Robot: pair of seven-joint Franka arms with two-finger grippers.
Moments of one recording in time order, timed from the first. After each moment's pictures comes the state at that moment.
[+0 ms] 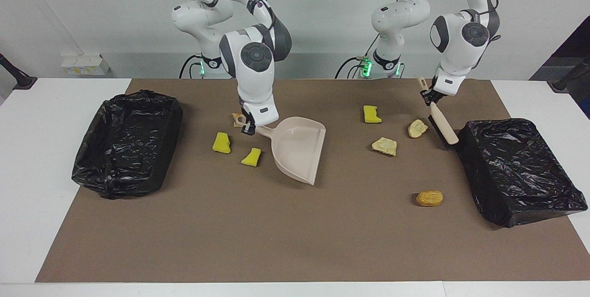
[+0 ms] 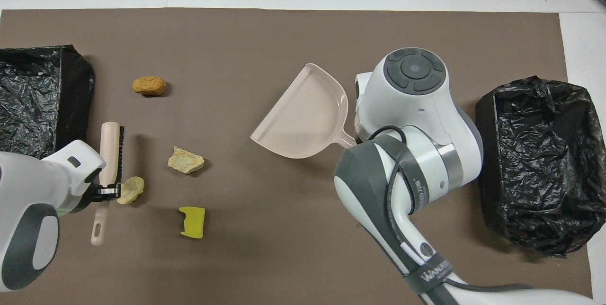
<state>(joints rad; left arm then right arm) 0.26 -0.36 -0.28 -2.56 0.03 2.06 -0.29 0.56 0.24 -0.09 -1.79 -0.08 1.83 -0.81</state>
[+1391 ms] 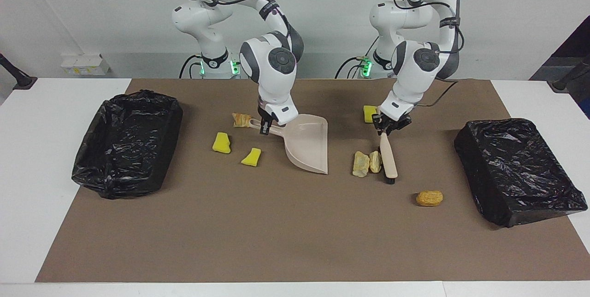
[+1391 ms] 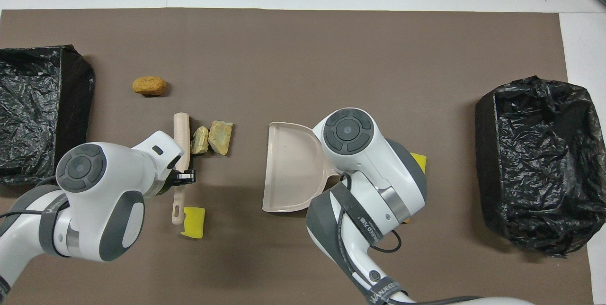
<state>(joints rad) -0.02 0.04 -0.29 -2.28 -0.10 2.33 -0.05 0.60 0.24 -0.09 -1.89 -0.10 1.94 -0.84</state>
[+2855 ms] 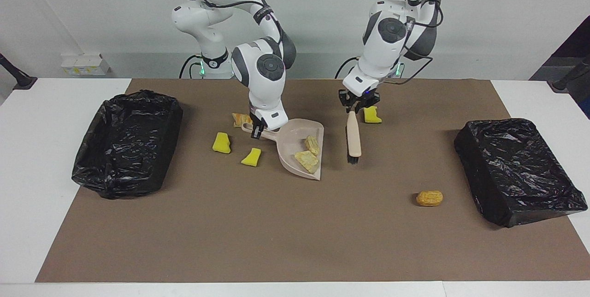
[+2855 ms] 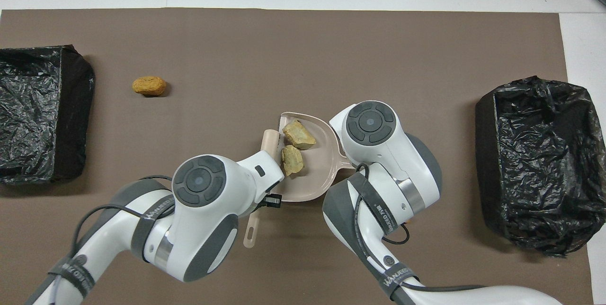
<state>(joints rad) -0.11 -0.10 -0.33 -2.16 -0.13 2.04 -0.33 0.56 0.24 -0.09 -1.91 -0.10 1.96 -0.83</state>
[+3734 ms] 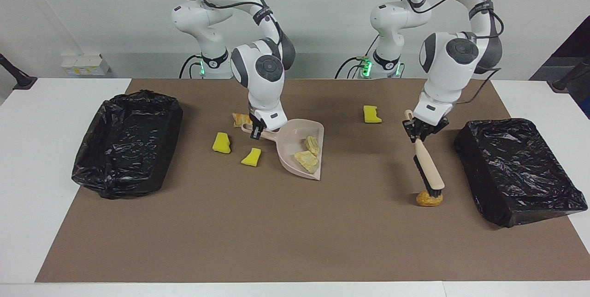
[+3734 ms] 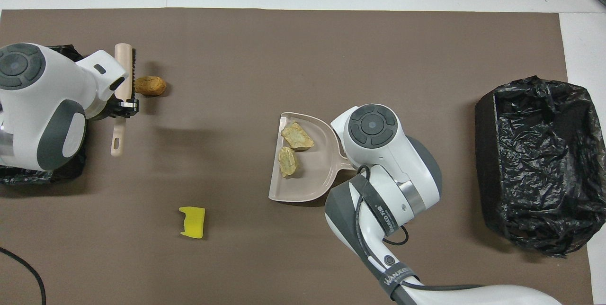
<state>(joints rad) 0.23 0.30 -0.32 -1.83 0.29 2.14 -0.20 0.56 0.23 -0.09 -1.94 -0.10 1.98 -0.83</state>
